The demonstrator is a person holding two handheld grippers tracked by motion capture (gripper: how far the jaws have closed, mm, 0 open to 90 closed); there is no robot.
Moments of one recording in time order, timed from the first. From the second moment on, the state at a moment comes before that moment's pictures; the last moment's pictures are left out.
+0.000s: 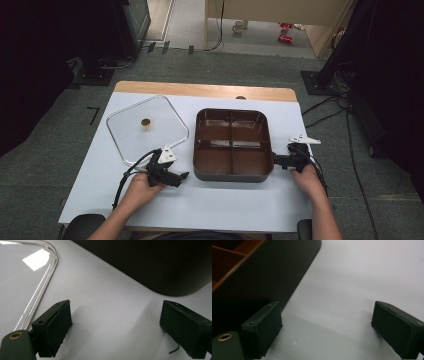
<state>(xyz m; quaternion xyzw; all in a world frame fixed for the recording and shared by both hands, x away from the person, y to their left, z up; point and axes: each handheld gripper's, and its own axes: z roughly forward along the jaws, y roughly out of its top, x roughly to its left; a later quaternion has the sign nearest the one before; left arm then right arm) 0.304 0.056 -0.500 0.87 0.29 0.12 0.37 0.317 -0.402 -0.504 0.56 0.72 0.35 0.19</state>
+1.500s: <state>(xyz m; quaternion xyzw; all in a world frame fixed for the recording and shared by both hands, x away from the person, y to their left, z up) 0.311 0.050 -0.471 0.88 0.33 0.07 0.33 0.317 -0.402 -0.504 0.56 0.72 0.35 0.19</state>
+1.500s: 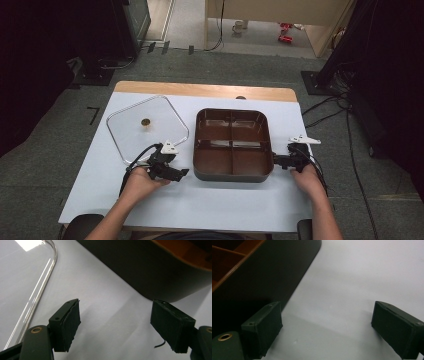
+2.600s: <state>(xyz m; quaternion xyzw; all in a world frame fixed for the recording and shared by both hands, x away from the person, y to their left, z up) 0.344 0.080 -0.450 0.86 0.36 0.07 0.35 0.317 -0.402 -0.504 0.56 0.72 0.35 0.19</state>
